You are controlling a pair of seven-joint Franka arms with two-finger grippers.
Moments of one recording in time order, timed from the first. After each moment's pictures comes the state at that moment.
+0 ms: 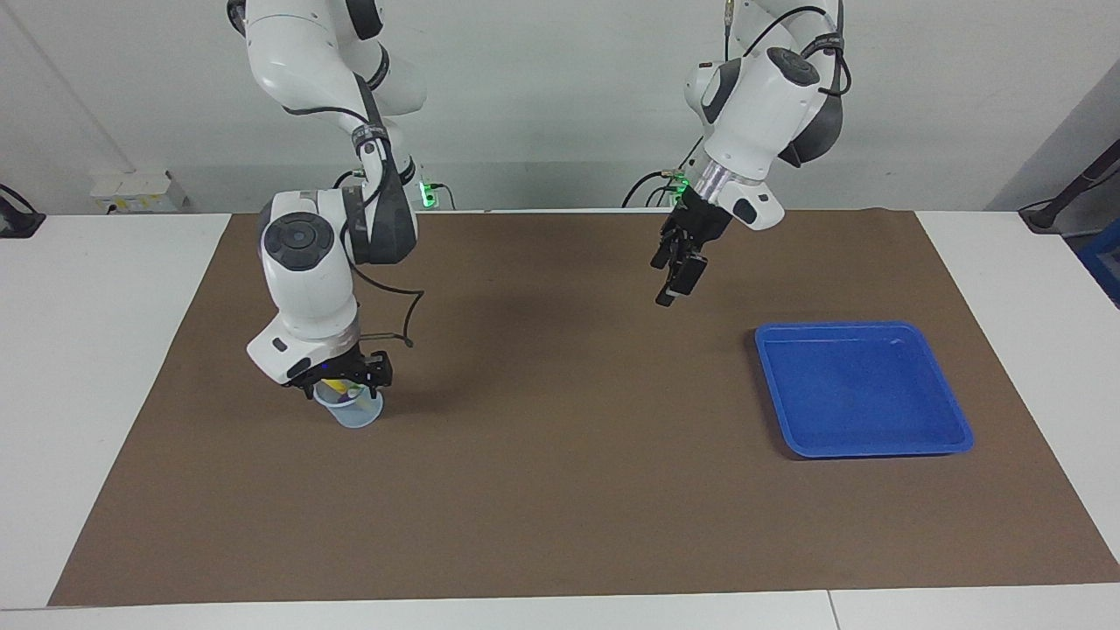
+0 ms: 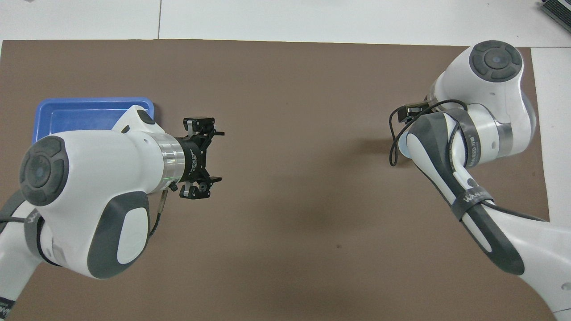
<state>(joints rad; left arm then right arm) -0.29 -0.09 -0.17 -2.05 -0.33 2.27 -1.66 0.06 0.38 0.07 -1.64 -0.22 2.02 0.18</state>
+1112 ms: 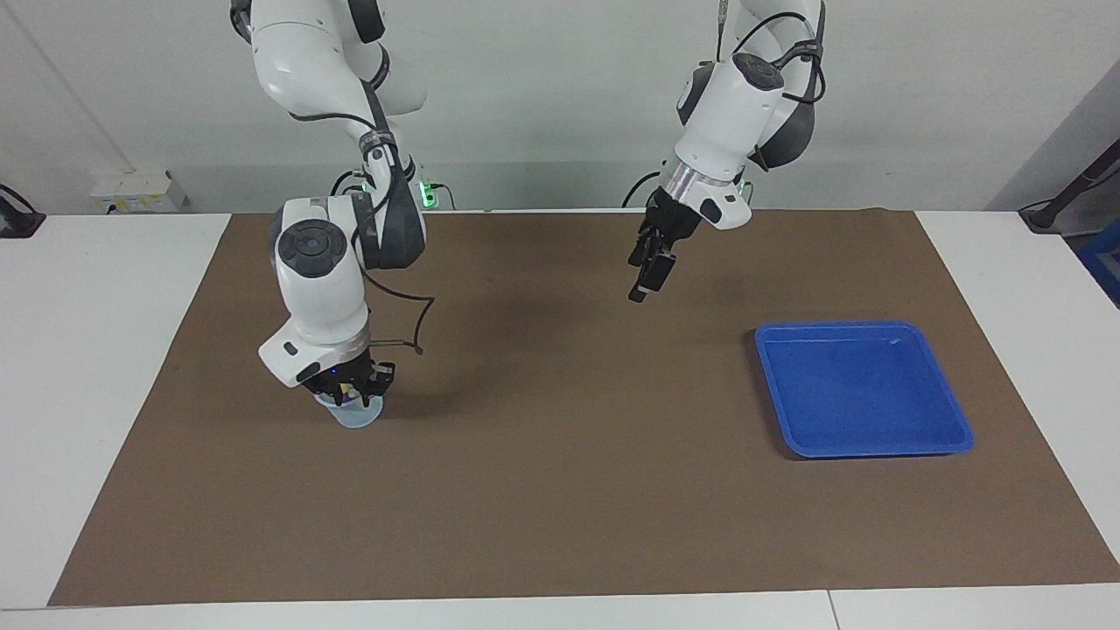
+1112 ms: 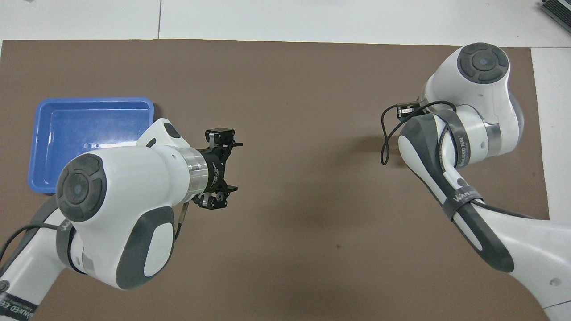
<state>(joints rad) -0.36 -0.09 -0.17 -2.08 -0.33 2.32 -1.68 0.09 0.39 0.07 -1.64 -0.22 2.03 0.25</state>
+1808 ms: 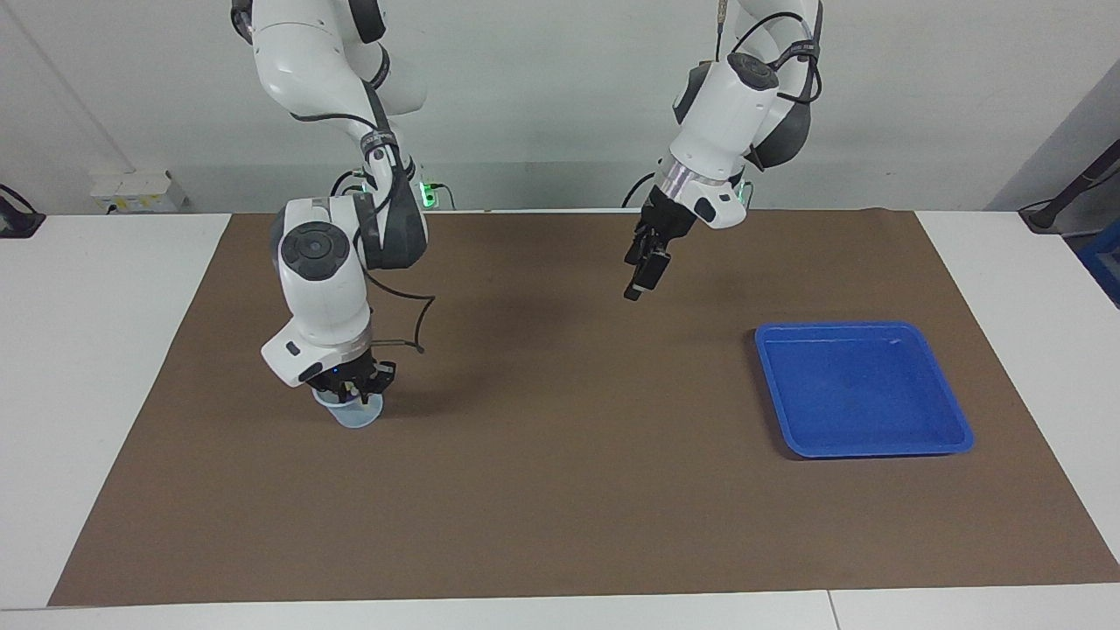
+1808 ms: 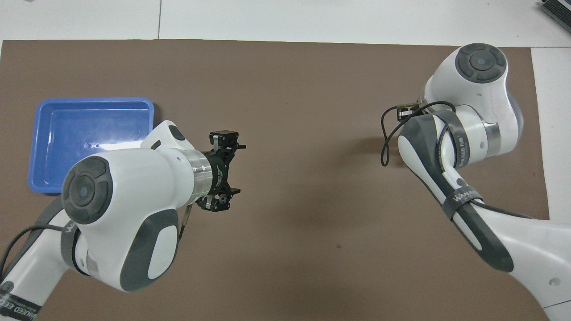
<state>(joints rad) -0.37 -0.09 -0.17 -2.08 -0.33 2.32 -1.68 0.09 0.39 0.07 -1.64 -0.22 2.01 0.25</state>
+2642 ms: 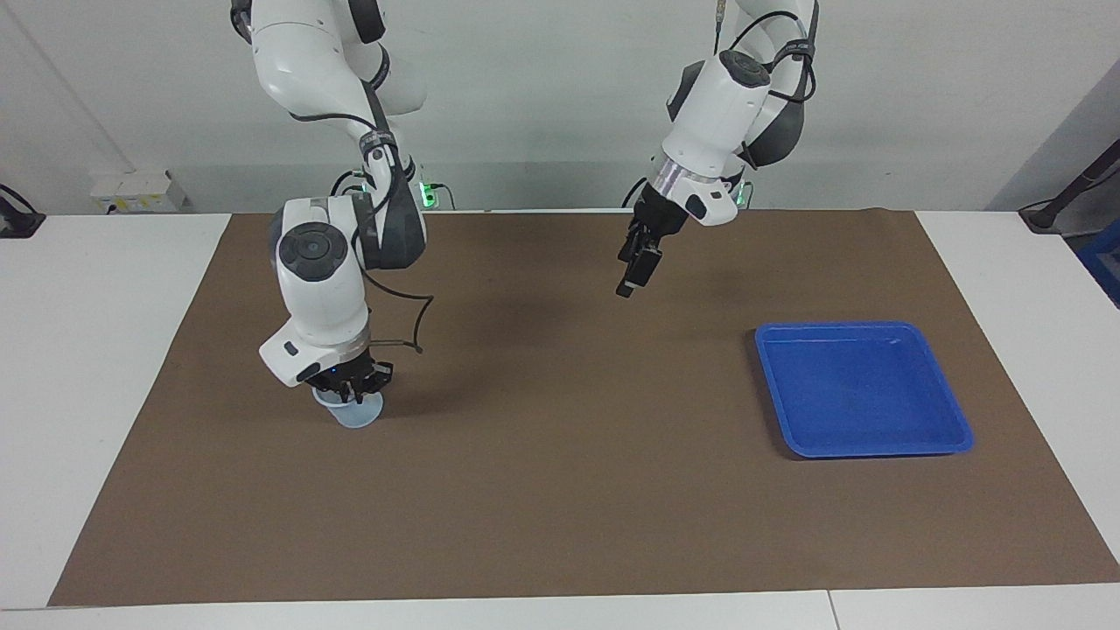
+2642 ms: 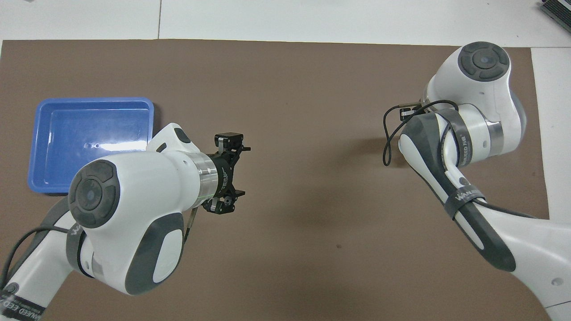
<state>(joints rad) -0.39 -0.09 -0.17 -2.08 -0.33 2.32 -1.70 0.08 0.39 0.06 -1.63 -0.22 1.99 0.25</state>
